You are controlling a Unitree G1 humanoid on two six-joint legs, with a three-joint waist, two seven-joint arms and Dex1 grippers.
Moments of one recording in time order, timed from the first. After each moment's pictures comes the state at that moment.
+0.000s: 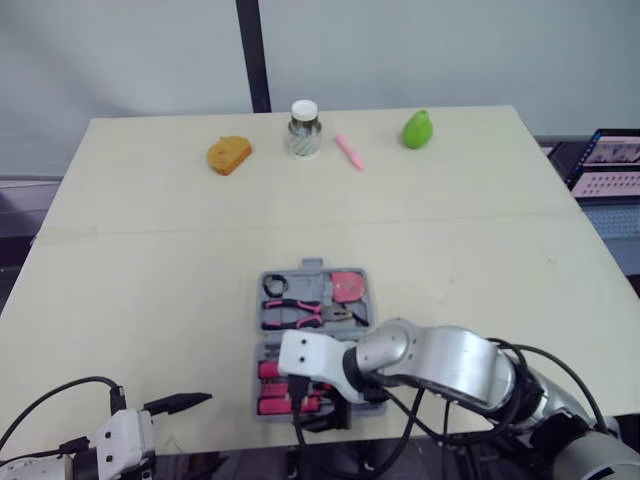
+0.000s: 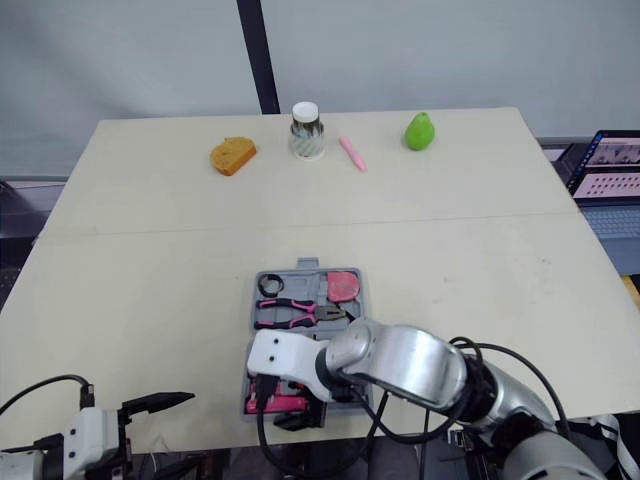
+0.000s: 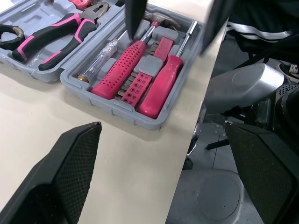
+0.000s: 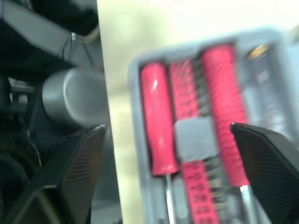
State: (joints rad) left arm 0.74 0.65 0.35 -0.42 -0.39 -0.15 -1.08; right arm -0.69 -0.40 0.67 -0.70 0.57 1.47 0.51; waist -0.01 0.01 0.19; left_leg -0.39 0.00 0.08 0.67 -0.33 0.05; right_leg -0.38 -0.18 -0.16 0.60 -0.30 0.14
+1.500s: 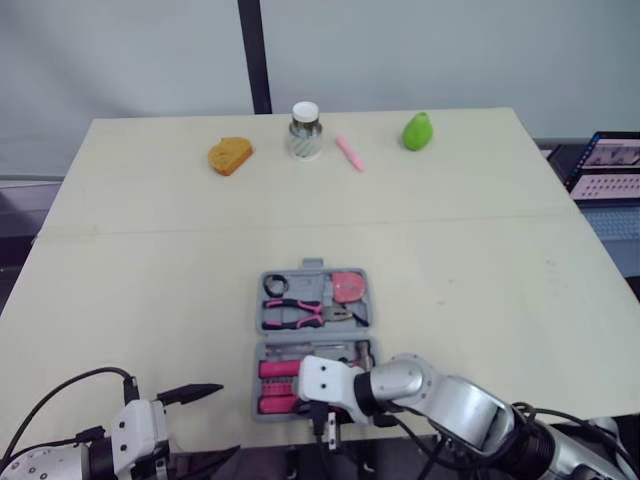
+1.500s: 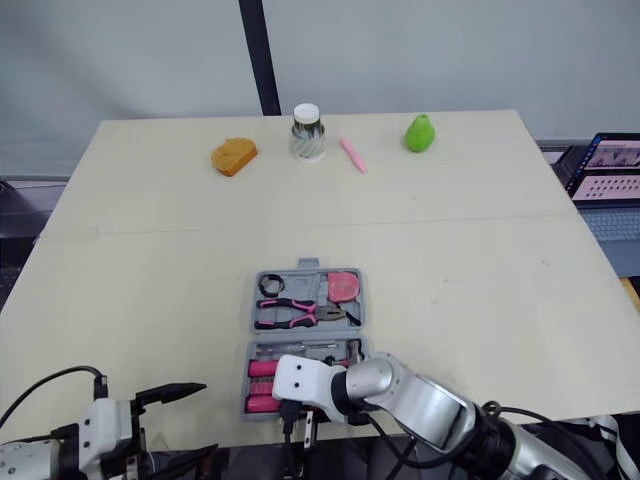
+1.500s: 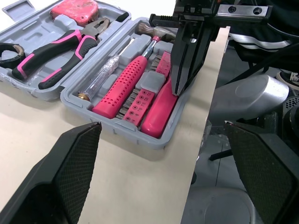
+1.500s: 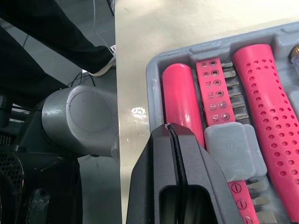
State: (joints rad) left arm 0.68 0.65 0.30 -0.42 -0.39 -0.14 -1.05; right arm -0.37 -0.53 0.82 -0.53 0.23 0.85 0.70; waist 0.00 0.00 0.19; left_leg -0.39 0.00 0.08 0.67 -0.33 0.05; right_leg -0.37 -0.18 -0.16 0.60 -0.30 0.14
